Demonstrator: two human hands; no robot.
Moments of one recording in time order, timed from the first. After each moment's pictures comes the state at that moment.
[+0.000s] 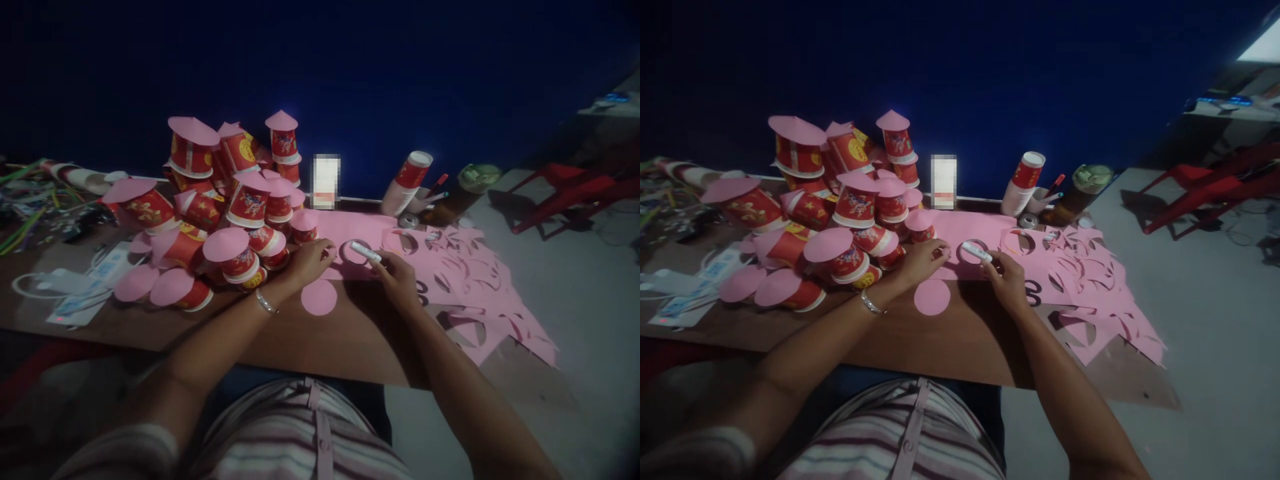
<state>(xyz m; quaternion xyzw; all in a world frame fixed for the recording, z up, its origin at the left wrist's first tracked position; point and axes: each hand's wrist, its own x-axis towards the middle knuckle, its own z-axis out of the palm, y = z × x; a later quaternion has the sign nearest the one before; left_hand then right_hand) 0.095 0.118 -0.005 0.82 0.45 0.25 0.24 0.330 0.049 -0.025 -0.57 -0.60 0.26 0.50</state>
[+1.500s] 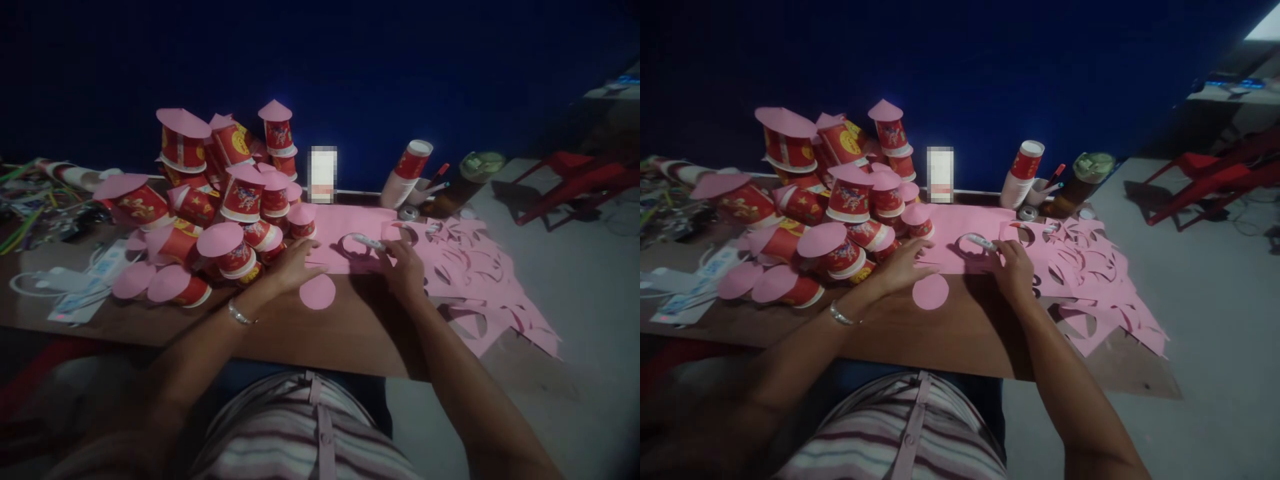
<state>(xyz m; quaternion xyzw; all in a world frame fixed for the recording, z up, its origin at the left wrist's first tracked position) 0.067 0.091 0.014 0.76 0.52 0.22 0.33 0.348 0.058 -0.032 -0.61 -0.67 0.05 0.41</state>
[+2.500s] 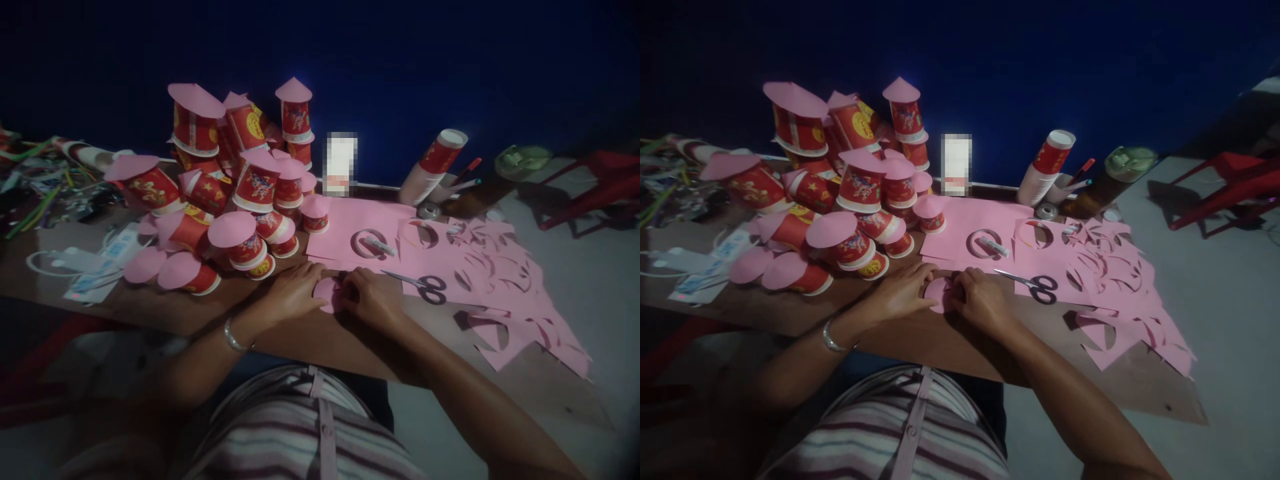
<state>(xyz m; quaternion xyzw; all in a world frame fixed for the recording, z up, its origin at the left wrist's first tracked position) 0.039 0.038 -0.003 0.83 0.50 0.07 0.24 0.268 0.012 -0.012 -0.55 -0.80 0.18 0.16</state>
